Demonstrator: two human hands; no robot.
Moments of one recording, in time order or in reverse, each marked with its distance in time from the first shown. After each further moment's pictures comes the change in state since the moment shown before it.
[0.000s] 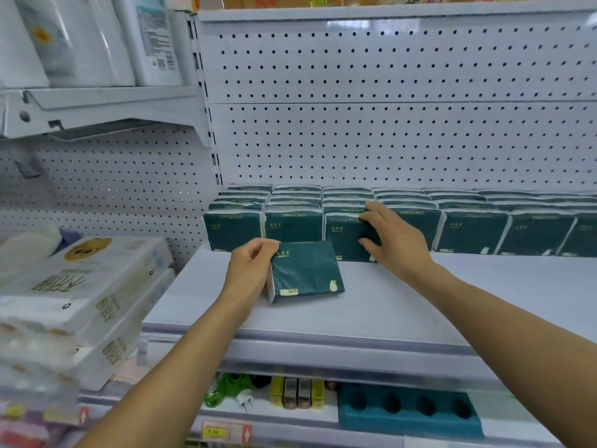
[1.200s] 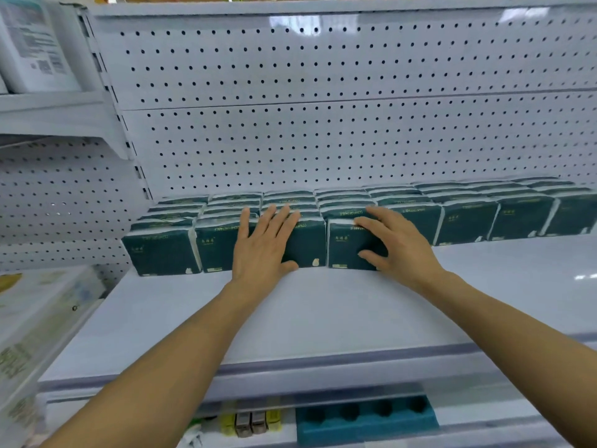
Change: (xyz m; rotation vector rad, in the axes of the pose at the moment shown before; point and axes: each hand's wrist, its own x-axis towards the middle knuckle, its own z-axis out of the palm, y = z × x) left_hand 0.056 0.000 0.112 1.526 -0.095 0.818; right_hand -0.046 0.086 -0.036 -0.042 0.084 -0.027
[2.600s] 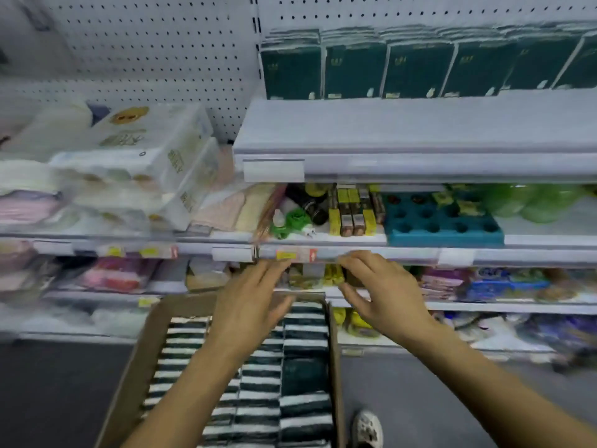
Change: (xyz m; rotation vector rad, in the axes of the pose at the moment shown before) left_hand -0.441 -0.086 -0.014 -0.460 -0.045 -0.025; right_hand -0.239 -0.356 0.028 0.156 -0.292 -0.059
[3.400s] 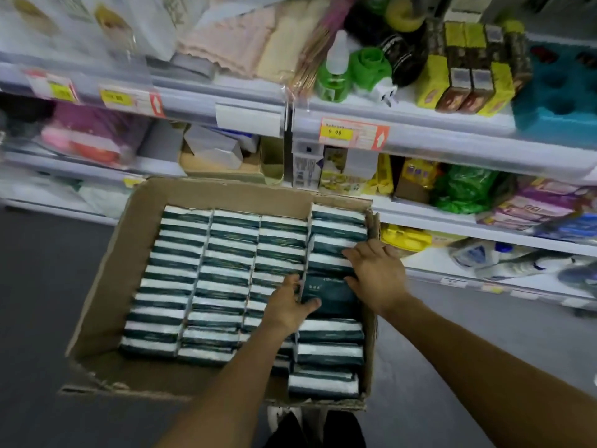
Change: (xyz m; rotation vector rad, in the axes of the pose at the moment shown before) left_hand -0.157 -0.036 0.263 -0.773 -0.681 -1.113; right_hand -0.079 -0.007 0.253 -0.149 -0.612 0.125
